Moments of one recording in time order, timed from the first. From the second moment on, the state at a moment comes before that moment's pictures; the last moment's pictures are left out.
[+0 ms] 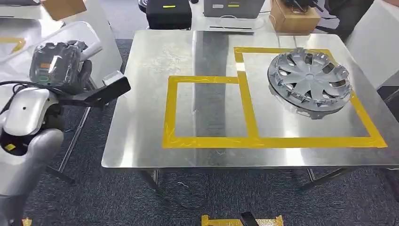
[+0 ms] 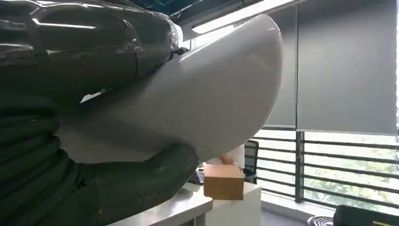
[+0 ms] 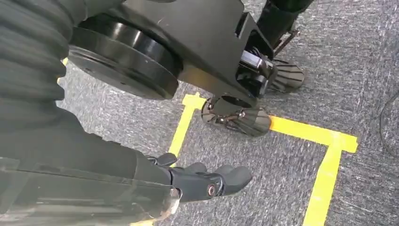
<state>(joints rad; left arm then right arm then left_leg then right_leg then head) -0.67 0.45 -0.42 -1.74 -1.17 -0.34 0.40 -0.17 -0.01 0.67 -0.19 -0.40 -0.09 0.02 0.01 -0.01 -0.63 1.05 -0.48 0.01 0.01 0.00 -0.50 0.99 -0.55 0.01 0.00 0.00</state>
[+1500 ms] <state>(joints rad) -0.84 0.14 -0.52 -1.25 -0.96 -0.02 0.17 -0.19 0.00 0.73 -0.20 -0.35 -0.05 0.06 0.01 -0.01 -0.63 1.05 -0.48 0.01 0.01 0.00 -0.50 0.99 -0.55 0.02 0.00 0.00</state>
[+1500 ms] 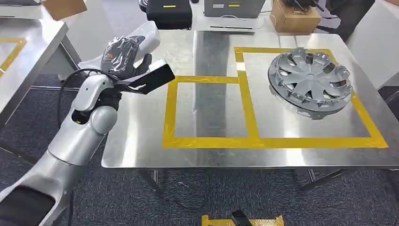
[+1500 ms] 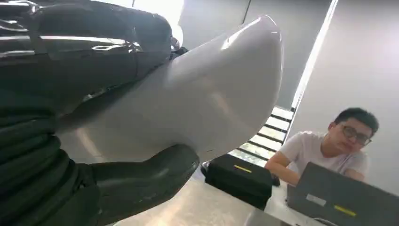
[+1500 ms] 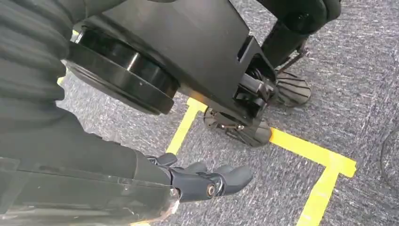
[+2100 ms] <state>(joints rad) -0.92 0.17 -0.47 -1.15 -0.83 0.04 0.17 -0.12 -0.01 0.74 -0.19 -0.40 -0.04 0.03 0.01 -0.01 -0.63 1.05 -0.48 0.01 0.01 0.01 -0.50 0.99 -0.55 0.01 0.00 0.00</state>
